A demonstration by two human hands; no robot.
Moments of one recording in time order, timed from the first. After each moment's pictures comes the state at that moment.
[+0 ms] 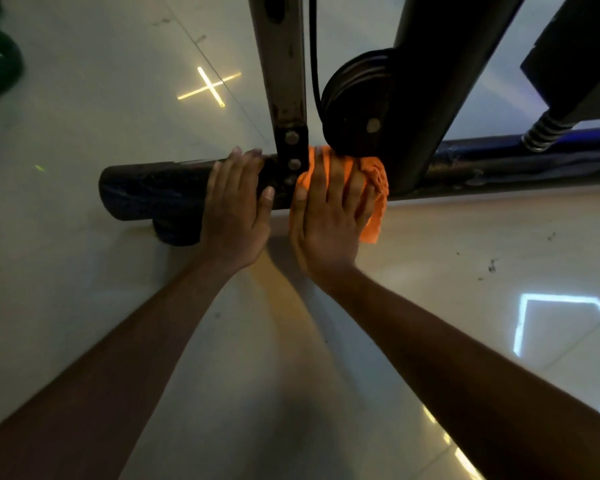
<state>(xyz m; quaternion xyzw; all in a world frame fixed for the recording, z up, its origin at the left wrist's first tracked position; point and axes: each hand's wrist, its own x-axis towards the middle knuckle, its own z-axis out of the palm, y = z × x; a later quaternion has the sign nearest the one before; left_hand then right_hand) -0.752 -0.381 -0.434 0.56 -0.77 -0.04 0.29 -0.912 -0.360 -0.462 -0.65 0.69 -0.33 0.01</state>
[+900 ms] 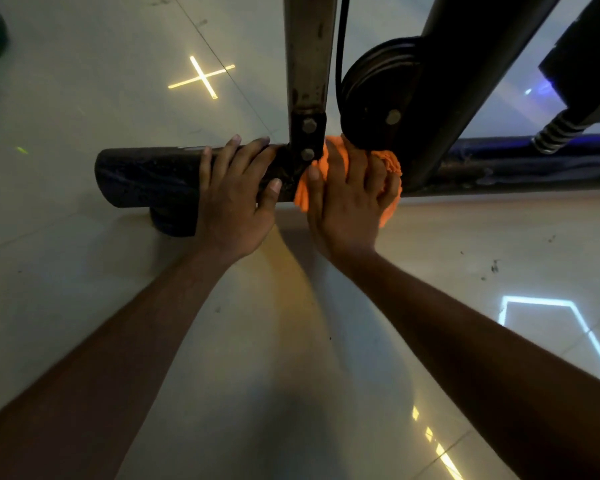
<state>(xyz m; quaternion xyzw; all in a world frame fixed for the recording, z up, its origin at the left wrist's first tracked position) -0.741 -0.381 -0.426 0.58 -0.78 -0.03 0.24 -0.924 -0.374 -0.461 -0.65 0.70 -0.29 -0.10</state>
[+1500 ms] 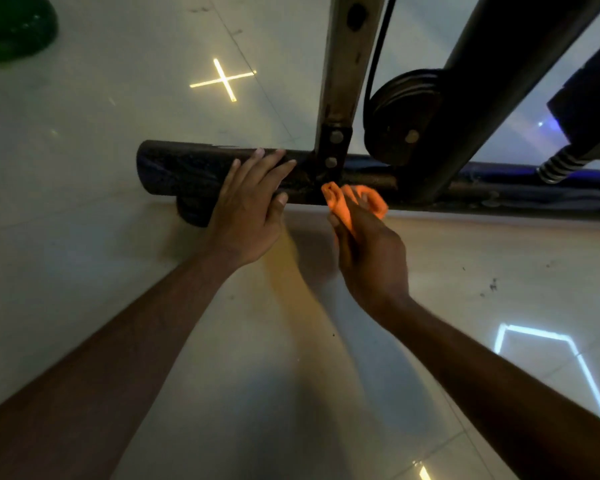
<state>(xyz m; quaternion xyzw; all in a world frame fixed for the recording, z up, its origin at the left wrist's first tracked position) -0.723 -0.355 -0.415 0.57 -0.78 -0.07 0.26 -0.945 -0.301 -0.420 -0.72 0.59 -0.33 0.16</state>
